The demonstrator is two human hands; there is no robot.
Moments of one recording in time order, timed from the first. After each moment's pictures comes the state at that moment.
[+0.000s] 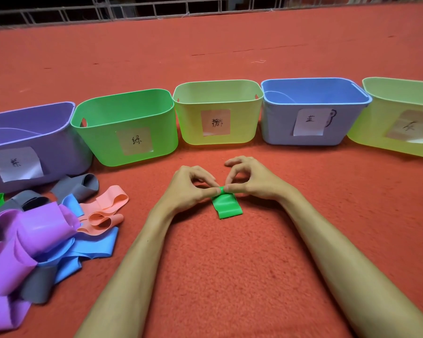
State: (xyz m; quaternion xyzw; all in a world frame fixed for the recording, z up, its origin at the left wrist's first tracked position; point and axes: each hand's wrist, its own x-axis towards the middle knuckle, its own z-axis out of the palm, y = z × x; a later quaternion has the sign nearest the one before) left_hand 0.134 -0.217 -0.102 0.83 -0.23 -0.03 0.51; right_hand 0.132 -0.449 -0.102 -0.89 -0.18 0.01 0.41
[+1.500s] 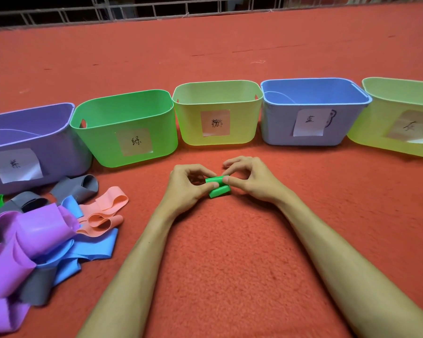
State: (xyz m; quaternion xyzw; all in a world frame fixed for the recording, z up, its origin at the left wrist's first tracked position) left_hand 0.134 -0.219 -0.108 0.80 -0.20 0.02 0.56; right_hand 0.130 -0.444 -0.106 -0.87 -0.17 -0.05 0.46
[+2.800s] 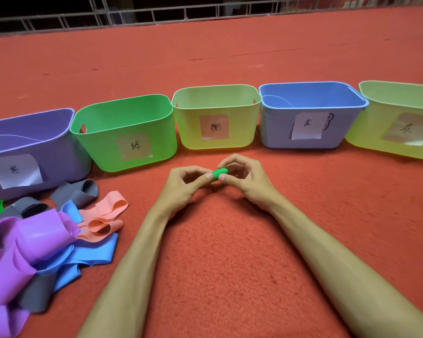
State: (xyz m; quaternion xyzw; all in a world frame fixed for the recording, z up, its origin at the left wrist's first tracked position) left_hand 0.135 -0.212 -0.101 0.74 -0.19 -0.03 0.64; right_hand 0.117 -0.423 -0.102 -0.73 -0.16 -0.06 0.66
